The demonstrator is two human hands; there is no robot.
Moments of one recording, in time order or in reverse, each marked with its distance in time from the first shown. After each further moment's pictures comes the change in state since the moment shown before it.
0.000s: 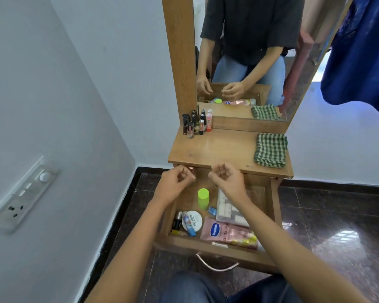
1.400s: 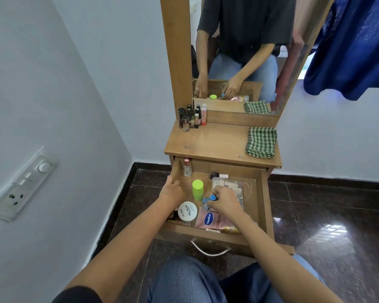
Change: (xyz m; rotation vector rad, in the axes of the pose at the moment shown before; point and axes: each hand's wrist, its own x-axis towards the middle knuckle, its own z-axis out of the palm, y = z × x) left_hand -0.028 -0.003 0.032 1.587 -0.676 0.210; right_hand -0.064 0.008 -0.004 -0.585 -0.231 0.344
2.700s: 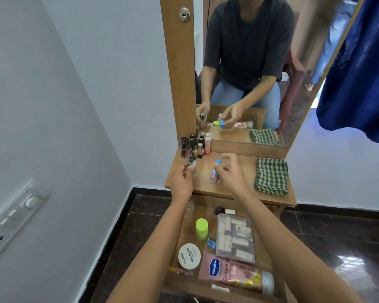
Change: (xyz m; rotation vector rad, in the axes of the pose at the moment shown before) left_hand 0.073 -0.054 -0.063 -1.772 0.899 -0.518; right_hand 0.114 -0.076 -0.072 0.615 0.210 -0.193
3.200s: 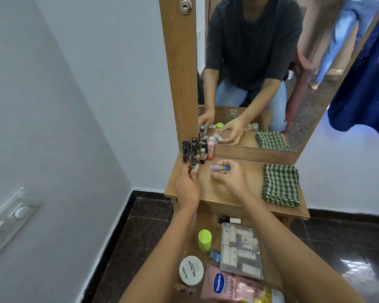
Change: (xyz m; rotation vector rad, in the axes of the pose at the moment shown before) left_hand 0.027 -0.010 0.031 0.159 0.134 0.025; right_hand 0.052 0.026 0.006 -0.080 0.026 0.000
